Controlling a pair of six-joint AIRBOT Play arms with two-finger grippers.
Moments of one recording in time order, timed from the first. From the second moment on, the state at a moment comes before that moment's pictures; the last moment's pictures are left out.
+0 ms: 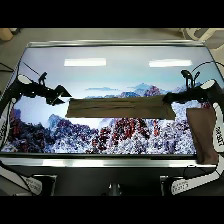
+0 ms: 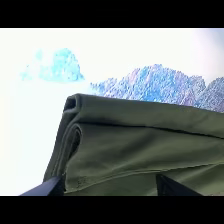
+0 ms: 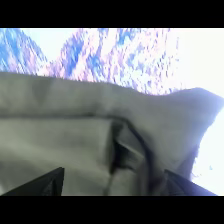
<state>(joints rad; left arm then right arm) 0.14 -1.78 1.51 0.91 -1.23 -1.55 -0.31 -1.72 1.41 -1.03 1.08 0.87</state>
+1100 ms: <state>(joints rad) -0.35 -1.68 1.53 0.84 -1.00 -1.52 -0.28 -1.66 1.42 -0.78 1.36 0.87</state>
